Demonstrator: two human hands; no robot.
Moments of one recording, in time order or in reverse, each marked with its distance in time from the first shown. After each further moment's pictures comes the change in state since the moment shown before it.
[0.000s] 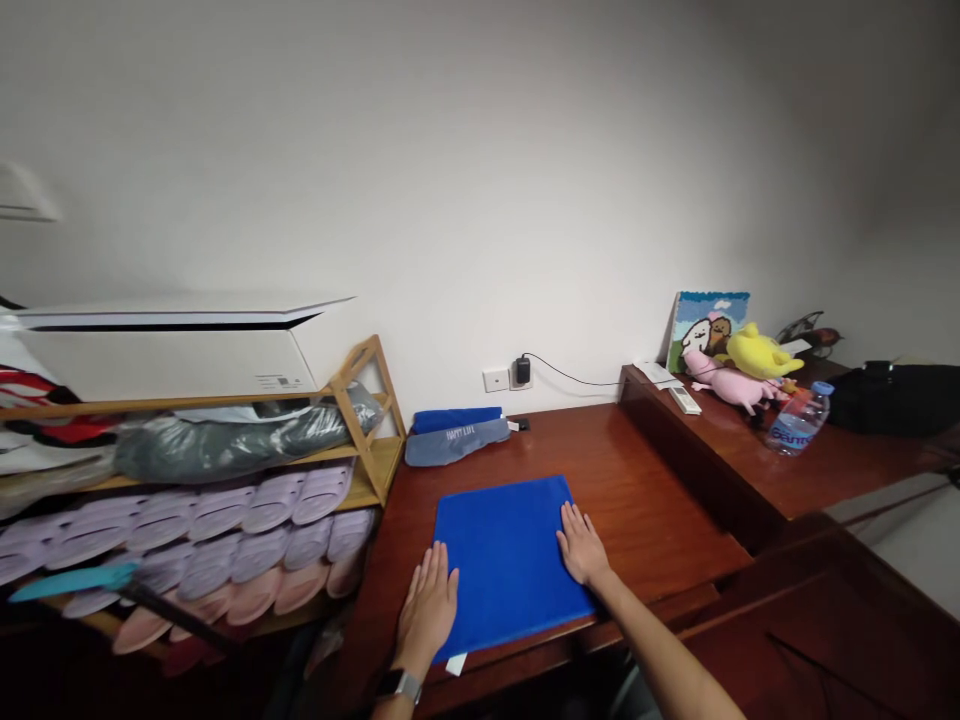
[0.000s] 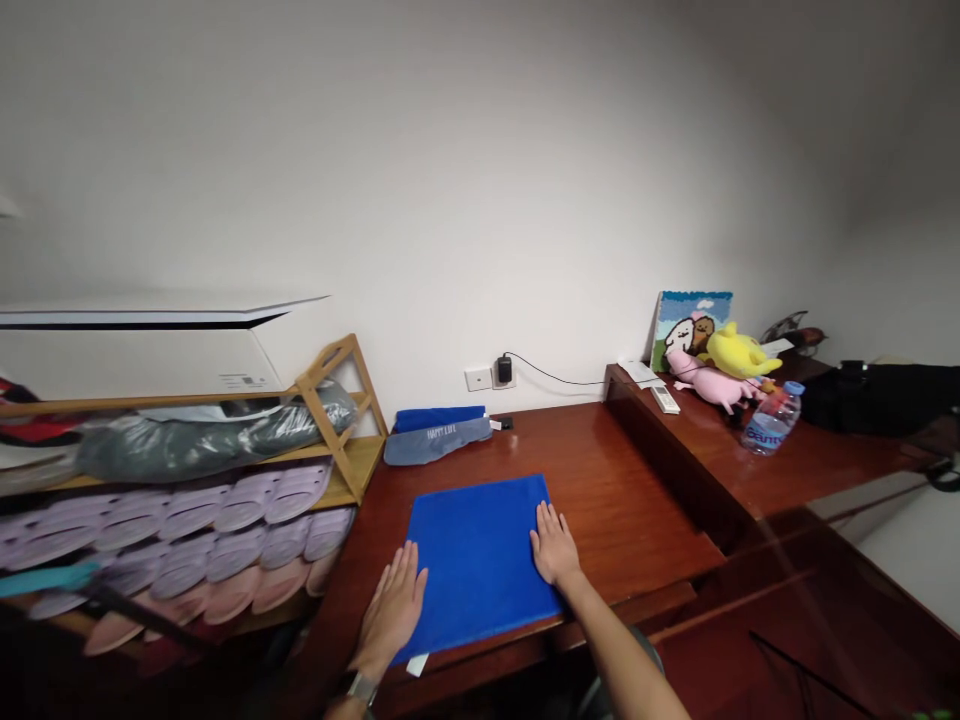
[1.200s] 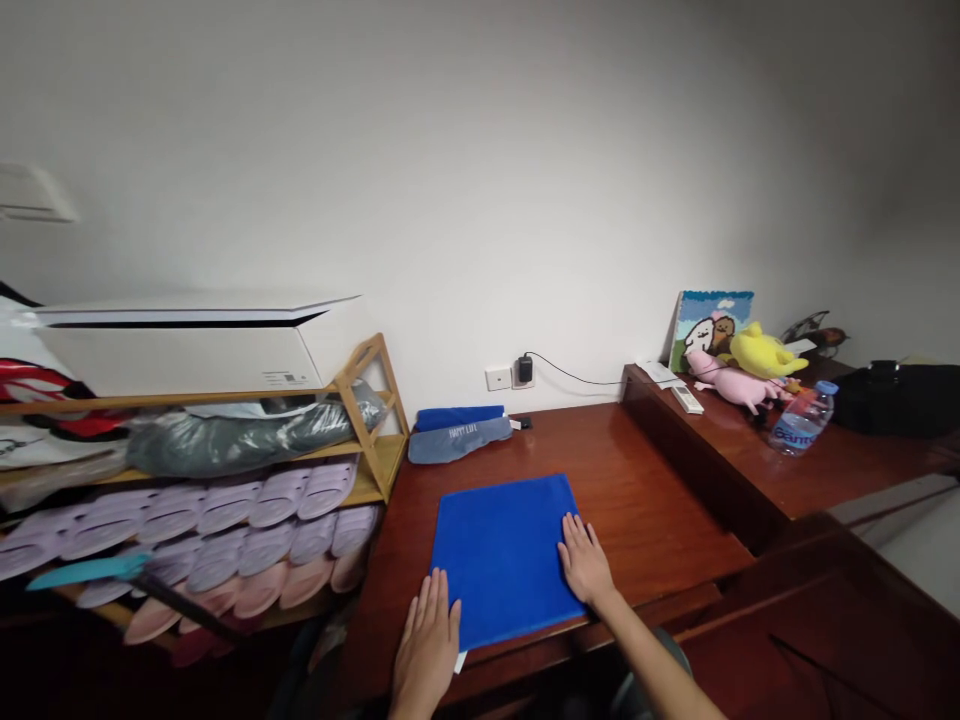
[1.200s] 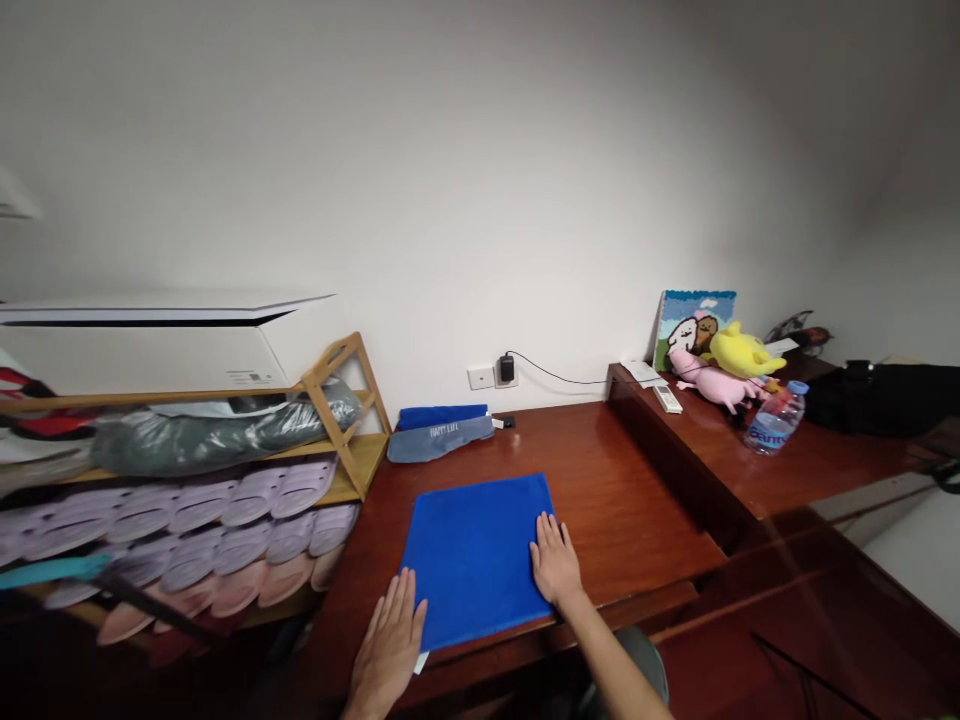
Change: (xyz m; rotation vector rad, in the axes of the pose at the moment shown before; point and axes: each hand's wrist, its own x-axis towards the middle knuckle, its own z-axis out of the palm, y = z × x) left_hand -0.069 0.009 -0.016 0.024 0.061 -0.009; right_hand -0.032 -0.001 0.021 0.003 0.158 -0.075
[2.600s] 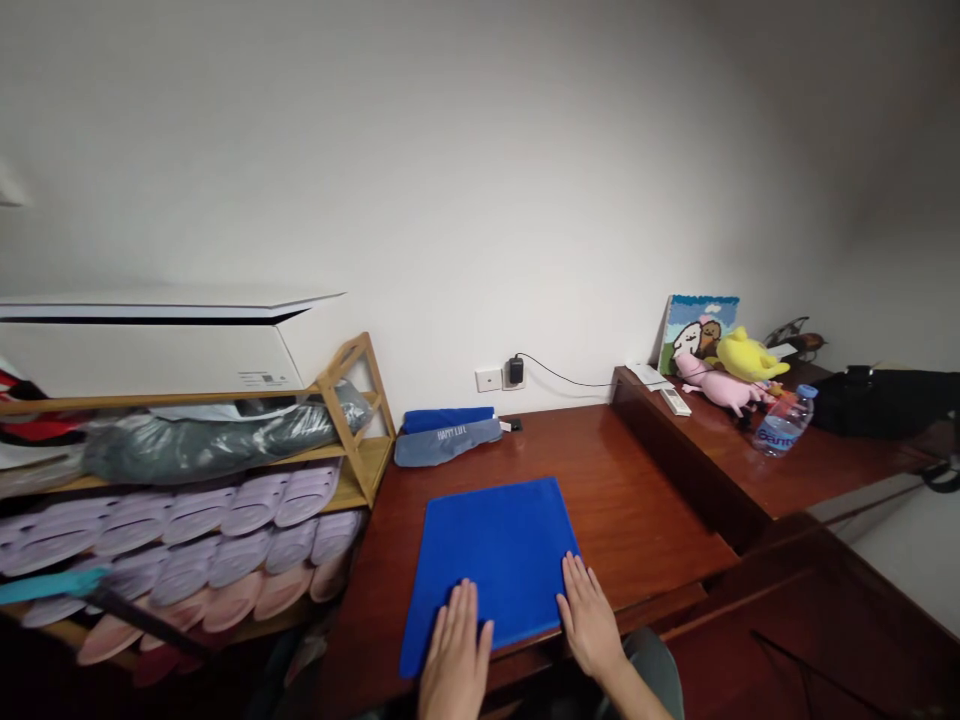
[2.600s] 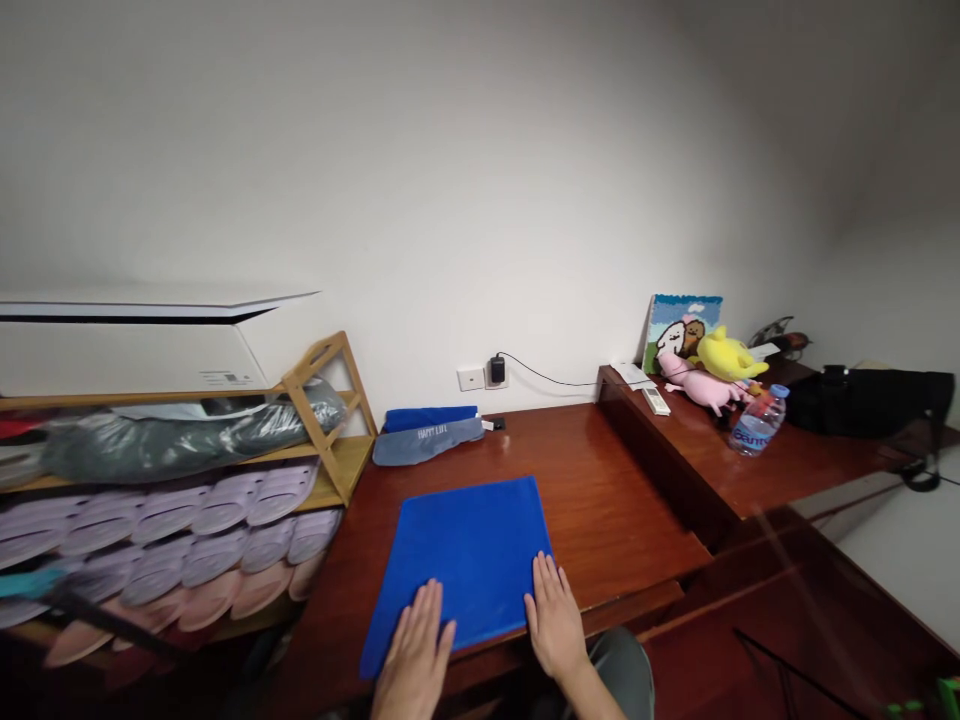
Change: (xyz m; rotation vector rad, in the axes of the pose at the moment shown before) left_hand -0.019 0.079 -0.023 -0.105 0.056 0.181; right_hand -0.083 0.008 0.021 -0.024 0.175 -0.057
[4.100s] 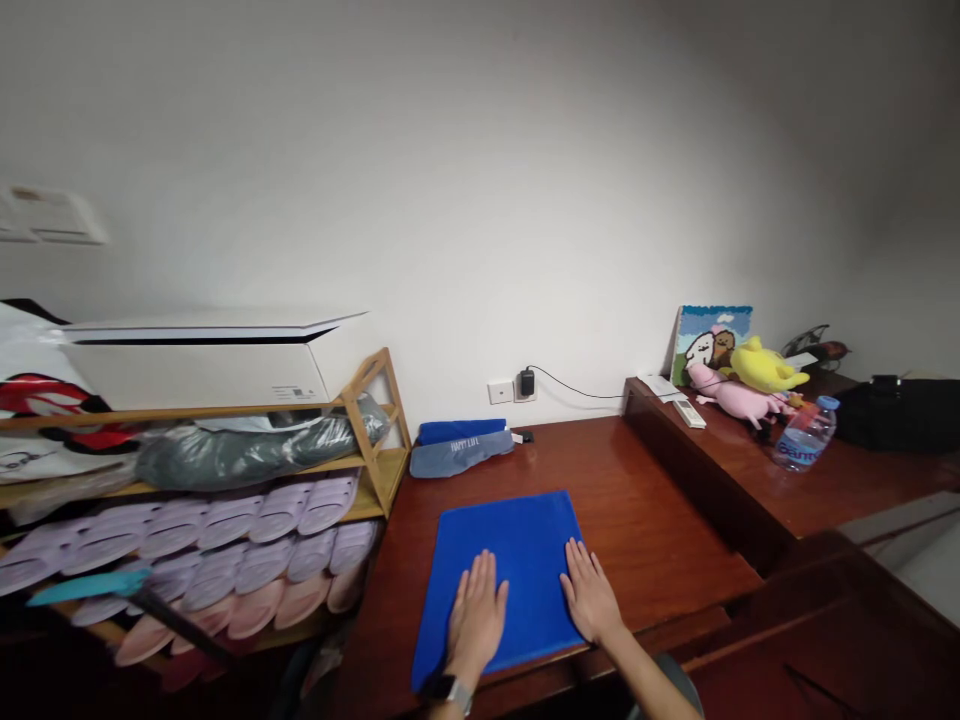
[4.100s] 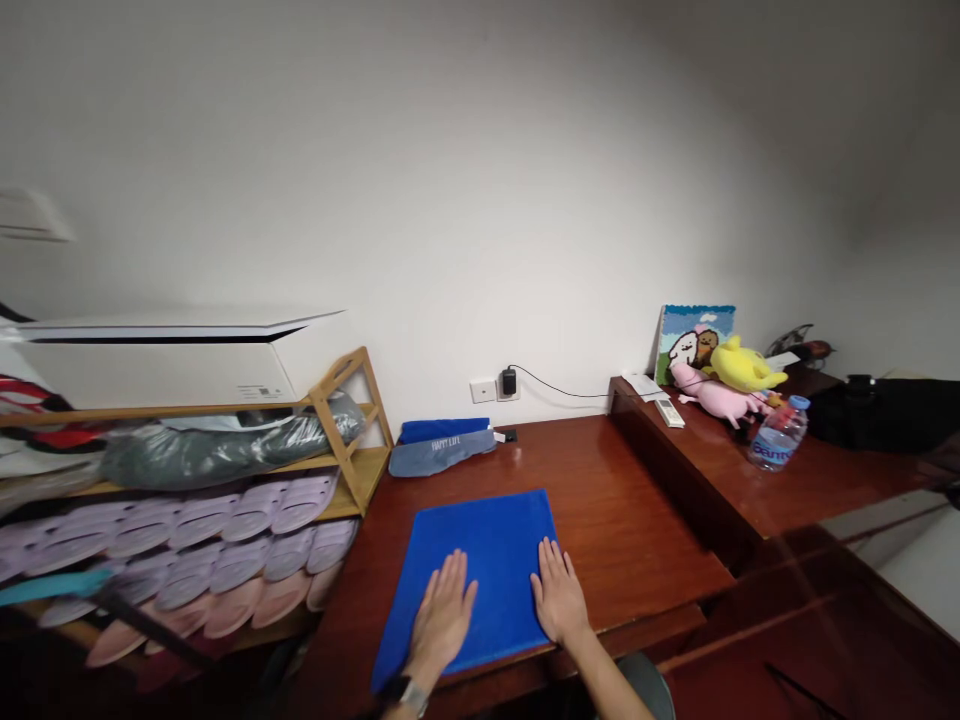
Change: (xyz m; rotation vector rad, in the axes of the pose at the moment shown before) left_hand 0.076 -0.020 0.044 0.013 -0.095 -0.050; right_hand 0.068 0.007 0.016 0.038 -0.109 0.028
